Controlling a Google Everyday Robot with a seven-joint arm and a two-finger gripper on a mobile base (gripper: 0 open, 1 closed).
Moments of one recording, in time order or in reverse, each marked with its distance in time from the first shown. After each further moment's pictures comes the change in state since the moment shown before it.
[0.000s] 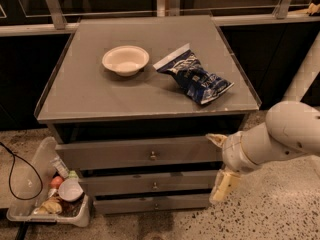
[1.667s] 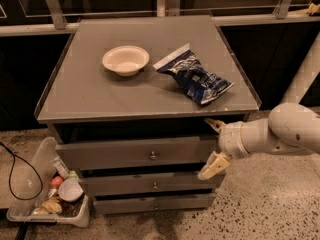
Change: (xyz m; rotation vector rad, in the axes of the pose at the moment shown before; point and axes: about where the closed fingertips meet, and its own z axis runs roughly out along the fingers) arm -0.006 -0.067 0.023 0.140 -0.216 0.047
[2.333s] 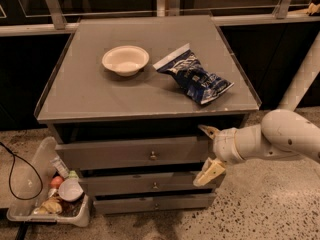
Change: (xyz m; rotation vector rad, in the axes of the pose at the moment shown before) arm 0.003 0.019 0.020 -0.048 -0.022 0.006
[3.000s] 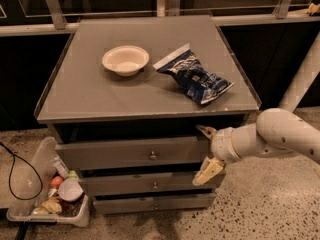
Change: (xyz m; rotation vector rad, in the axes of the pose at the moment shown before) arm 0.007 -0.005 0.012 -0.019 0.013 -0.011
